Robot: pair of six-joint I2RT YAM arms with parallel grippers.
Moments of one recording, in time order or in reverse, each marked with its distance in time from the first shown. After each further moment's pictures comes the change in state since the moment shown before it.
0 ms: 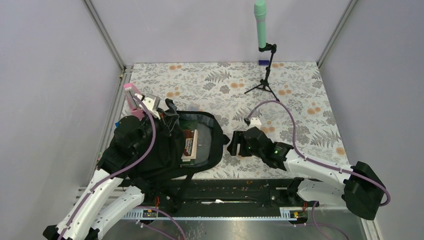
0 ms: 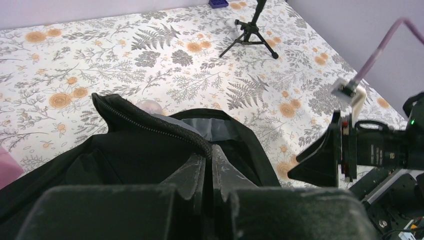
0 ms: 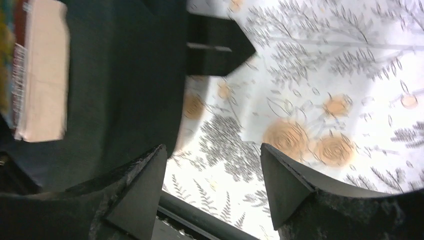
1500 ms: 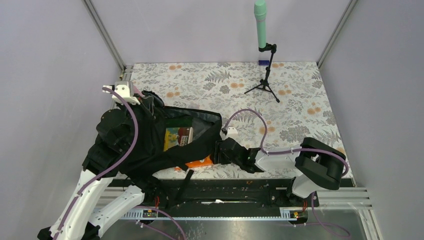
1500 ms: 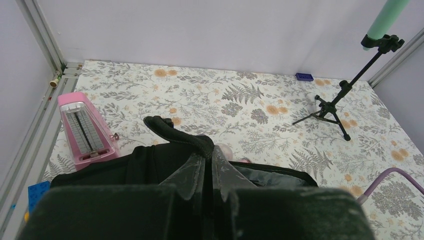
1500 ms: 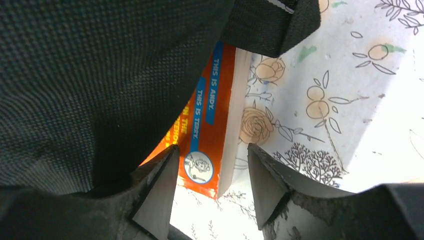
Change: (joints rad) left arm 0.002 0.065 0.269 -0.102 -0.453 -0.002; right arm 0.193 0.415 -0.020 0.393 0.064 0.117
